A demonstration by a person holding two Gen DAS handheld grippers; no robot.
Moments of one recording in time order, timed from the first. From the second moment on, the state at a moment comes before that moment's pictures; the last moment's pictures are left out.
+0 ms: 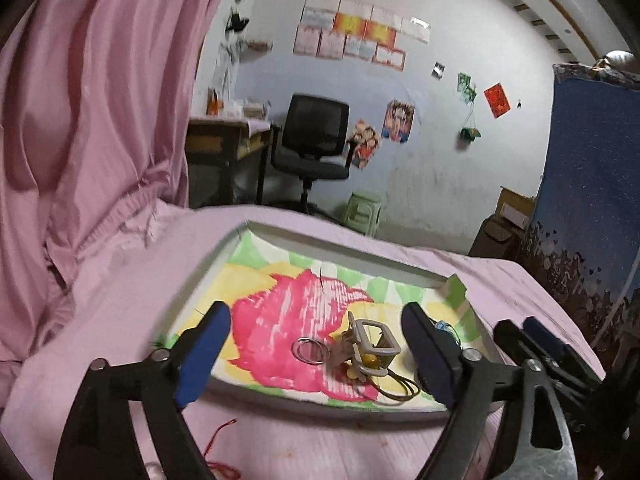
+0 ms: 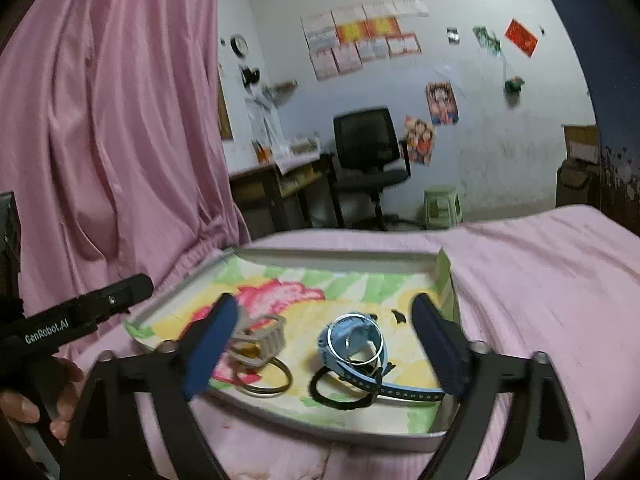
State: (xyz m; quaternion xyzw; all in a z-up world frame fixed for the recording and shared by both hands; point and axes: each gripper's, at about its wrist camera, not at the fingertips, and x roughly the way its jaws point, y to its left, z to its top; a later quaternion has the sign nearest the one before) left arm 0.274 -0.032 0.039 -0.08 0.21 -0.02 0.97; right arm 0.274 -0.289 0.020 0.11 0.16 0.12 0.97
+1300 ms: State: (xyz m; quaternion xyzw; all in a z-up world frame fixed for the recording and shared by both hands) left arm 0.128 0.009 0.008 -0.03 0.23 -0.02 0.97; right arm 0.143 -0.285 0.007 0.06 0.23 0.16 0.96
